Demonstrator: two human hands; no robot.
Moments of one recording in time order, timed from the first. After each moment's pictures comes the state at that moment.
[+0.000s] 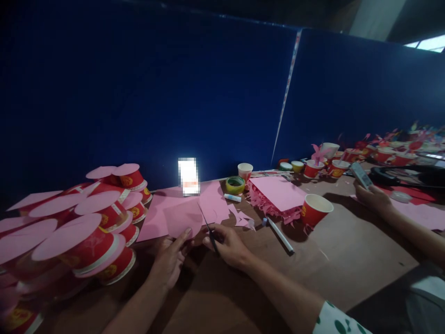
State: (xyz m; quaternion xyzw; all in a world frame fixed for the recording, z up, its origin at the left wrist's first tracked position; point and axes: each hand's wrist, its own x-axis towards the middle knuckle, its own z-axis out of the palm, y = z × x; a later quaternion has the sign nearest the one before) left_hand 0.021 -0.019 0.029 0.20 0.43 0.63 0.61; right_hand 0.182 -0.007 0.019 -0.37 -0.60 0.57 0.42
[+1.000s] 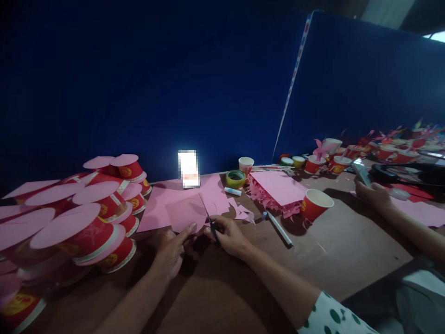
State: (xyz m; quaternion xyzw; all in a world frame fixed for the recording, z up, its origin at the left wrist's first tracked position) left_hand 0.023 -0.020 0.028 0.27 0.48 0.58 0.61; right_hand 0.183 0.000 0.010 -0.37 -0.59 0.58 0.42
